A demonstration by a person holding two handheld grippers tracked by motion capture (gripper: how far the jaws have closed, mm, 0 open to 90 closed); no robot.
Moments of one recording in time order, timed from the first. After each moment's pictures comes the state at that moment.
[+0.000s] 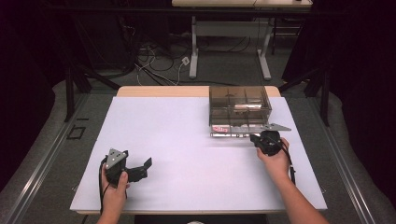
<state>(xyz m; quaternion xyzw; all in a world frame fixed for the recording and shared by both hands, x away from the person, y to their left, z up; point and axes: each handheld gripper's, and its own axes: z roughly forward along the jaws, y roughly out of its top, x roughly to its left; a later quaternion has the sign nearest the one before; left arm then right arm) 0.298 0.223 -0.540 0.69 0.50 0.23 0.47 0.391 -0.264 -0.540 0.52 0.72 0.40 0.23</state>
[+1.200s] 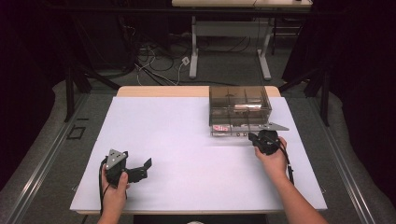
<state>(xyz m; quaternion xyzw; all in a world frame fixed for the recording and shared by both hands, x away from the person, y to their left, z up) 0.298 0.223 -0.542 0.69 0.51 0.23 0.47 0.396 -0.259 -0.542 0.52 0.72 0.41 0.23</state>
